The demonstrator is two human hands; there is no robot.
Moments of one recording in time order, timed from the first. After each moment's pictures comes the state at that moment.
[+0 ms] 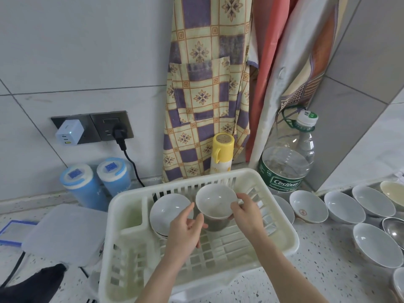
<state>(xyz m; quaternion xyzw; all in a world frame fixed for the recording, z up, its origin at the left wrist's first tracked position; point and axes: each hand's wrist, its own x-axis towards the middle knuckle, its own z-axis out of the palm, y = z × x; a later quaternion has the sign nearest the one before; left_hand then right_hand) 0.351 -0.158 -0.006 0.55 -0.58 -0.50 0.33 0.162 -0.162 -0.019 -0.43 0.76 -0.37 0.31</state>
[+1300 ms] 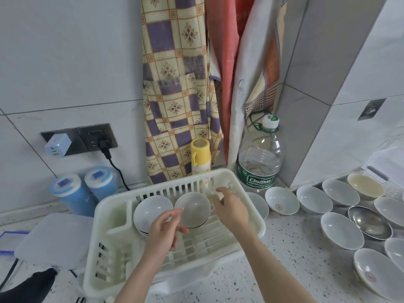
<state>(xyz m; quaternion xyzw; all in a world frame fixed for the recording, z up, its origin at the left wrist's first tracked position) 0.351 -0.130 0.023 0.52 -0.51 -0.57 0.38 0.150 -0.135 0.023 -0.51 0.79 -0.29 0.19</state>
